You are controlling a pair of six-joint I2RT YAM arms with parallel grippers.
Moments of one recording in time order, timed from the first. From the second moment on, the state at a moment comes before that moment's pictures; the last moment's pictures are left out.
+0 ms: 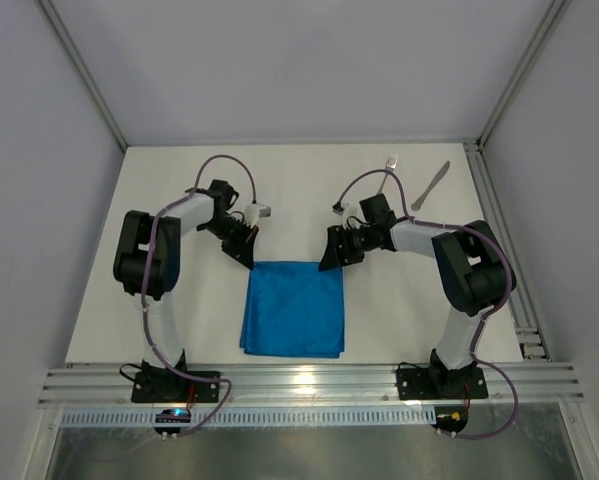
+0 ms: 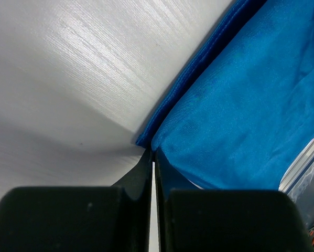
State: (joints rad) left arm -0.22 2.00 1.33 -0.82 0.62 0.47; right arm 0.38 1.84 0.99 -0.17 -0.72 0.15
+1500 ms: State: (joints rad) left arm -0.23 2.03 1.39 -0.83 0.60 0.53; right arm 0.37 1.82 0.80 0.22 -0.77 0.47
